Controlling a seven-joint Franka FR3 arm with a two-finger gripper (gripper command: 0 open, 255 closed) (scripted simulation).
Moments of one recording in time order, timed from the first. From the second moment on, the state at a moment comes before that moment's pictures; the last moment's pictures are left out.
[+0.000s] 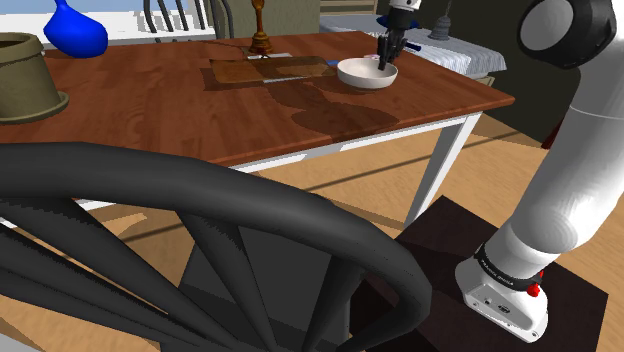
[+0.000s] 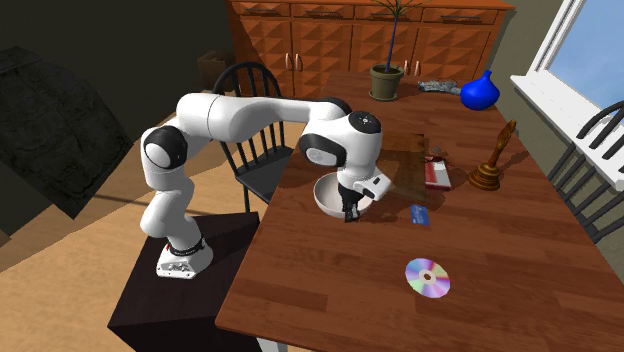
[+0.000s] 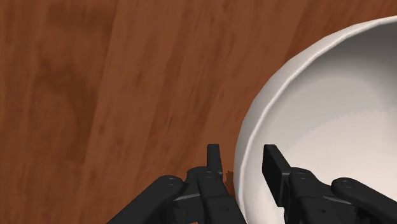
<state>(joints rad) -0.13 0.23 -0.27 -1.42 0.21 1.58 -0.40</state>
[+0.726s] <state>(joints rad) -0.13 0.23 -0.27 -1.38 0.21 1.55 -0.39</state>
